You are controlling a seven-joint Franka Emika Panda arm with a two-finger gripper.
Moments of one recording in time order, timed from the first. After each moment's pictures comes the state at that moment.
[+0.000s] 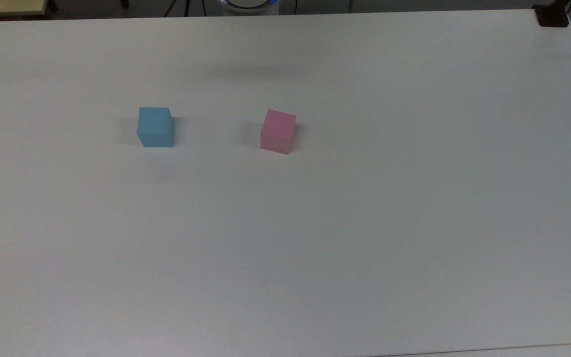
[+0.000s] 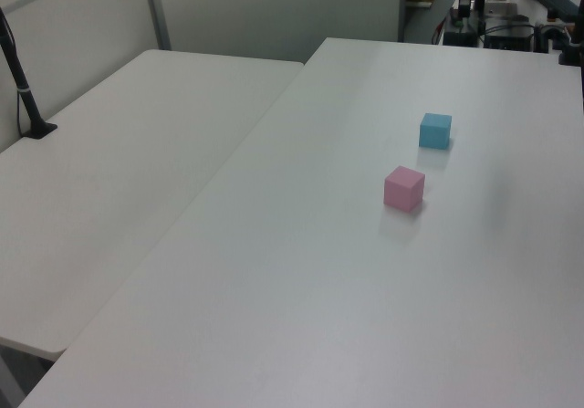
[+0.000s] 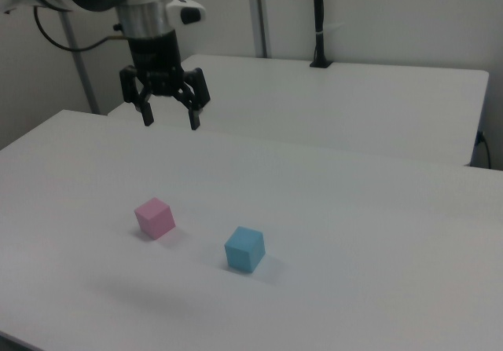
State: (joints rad) arm -0.05 -0.06 -0.09 -1.60 -0.02 1.53 -0.33
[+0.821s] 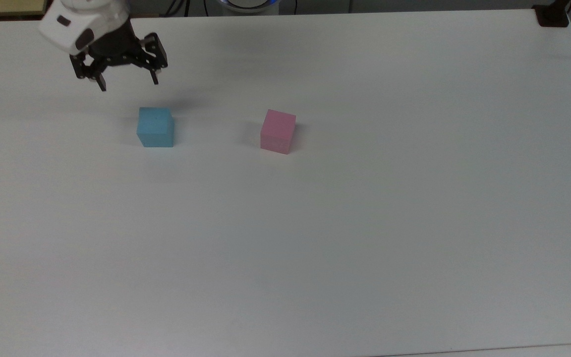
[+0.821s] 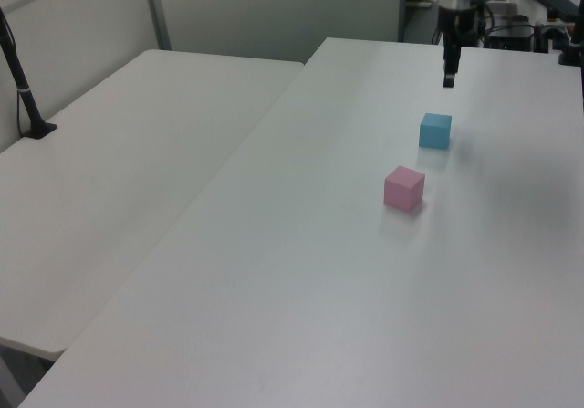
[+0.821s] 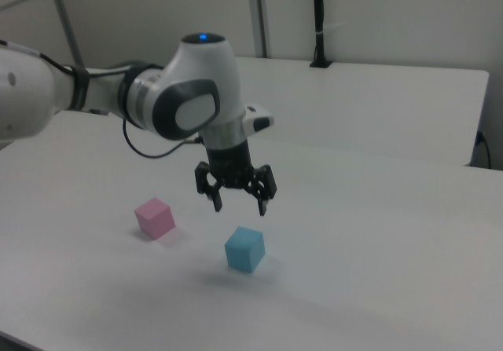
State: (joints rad) arm -0.11 0.08 -0.18 -1.94 -0.02 2.06 -0.51
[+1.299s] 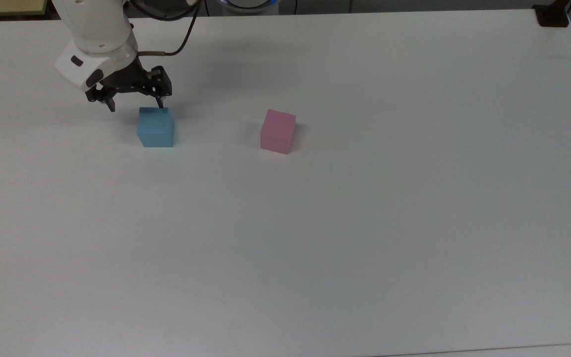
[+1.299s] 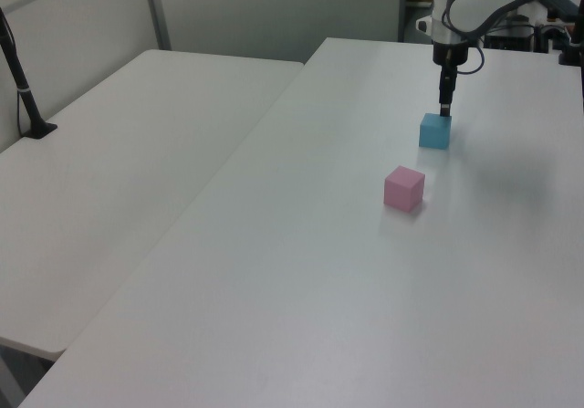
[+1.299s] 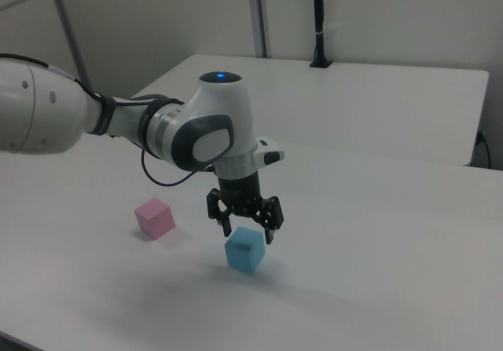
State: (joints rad) arm -0.12 0.19 -0.18 -1.98 -0.02 2.15 -0.43
